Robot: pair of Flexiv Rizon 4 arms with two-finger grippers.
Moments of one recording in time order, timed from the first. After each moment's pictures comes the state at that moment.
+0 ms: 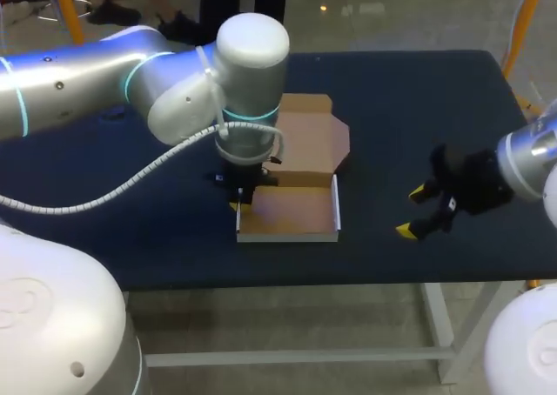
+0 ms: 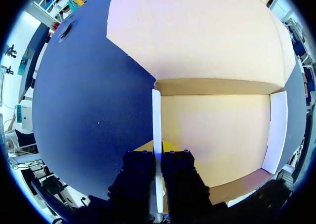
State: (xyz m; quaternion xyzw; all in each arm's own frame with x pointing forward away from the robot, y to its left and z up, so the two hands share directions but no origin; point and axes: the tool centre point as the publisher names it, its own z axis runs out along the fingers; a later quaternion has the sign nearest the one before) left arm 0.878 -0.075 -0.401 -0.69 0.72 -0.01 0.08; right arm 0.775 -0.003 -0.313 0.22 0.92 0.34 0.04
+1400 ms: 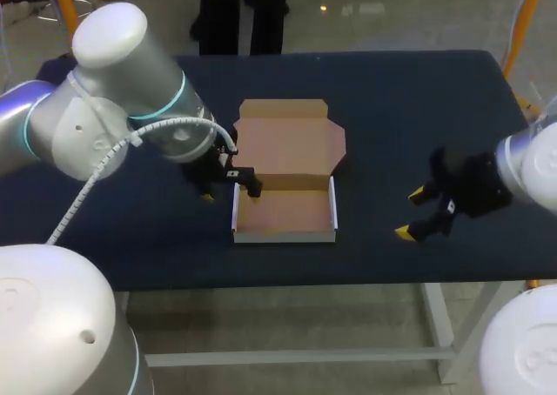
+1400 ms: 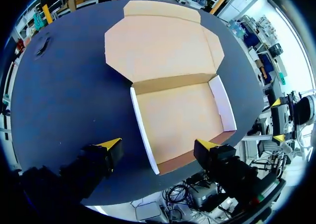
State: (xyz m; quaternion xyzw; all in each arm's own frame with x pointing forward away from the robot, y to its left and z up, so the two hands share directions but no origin) left arm 0.844 -0.075 -0.336 -0.59 0.79 -0.18 -0.02; right arm 0.771 -0.001 -0.313 0.22 0.92 0.33 0.04
